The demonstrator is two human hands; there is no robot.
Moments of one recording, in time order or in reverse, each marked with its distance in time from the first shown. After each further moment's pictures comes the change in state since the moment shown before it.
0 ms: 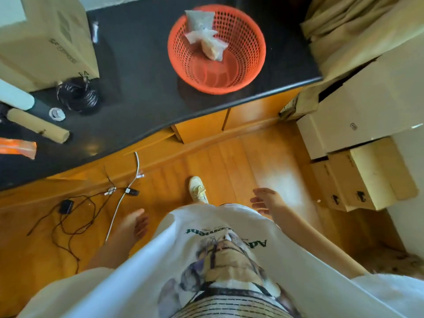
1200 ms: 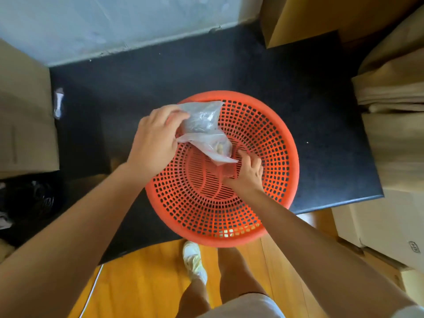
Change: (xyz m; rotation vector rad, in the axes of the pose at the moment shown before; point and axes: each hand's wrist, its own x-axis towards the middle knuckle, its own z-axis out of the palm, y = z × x) left_hand 0.114 0.489 0.265 1.242 0.376 1.489; right_hand 0.262 -0.401 0.076 -0.590 0.042 -0.503
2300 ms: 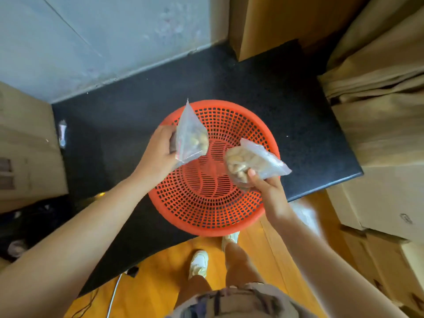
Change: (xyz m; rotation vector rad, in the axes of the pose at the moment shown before) left_hand -0.008 0.035 -0.030 -0.606 -0.198 -0.089; right_hand -0.083 0.011 -0.058 0.946 0.019 -0.175
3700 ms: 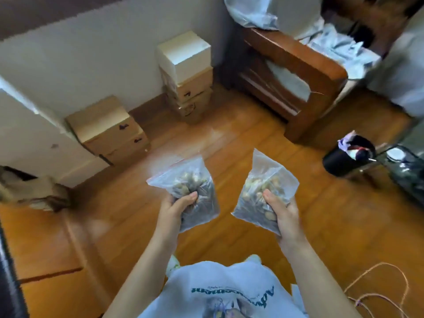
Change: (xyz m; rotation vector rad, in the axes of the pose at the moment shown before) left_hand -0.685 0.099 0.188 -0.110 -1.559 0.237; right_hand -0.792 0.313 0.190 0.949 1.838 -0.459
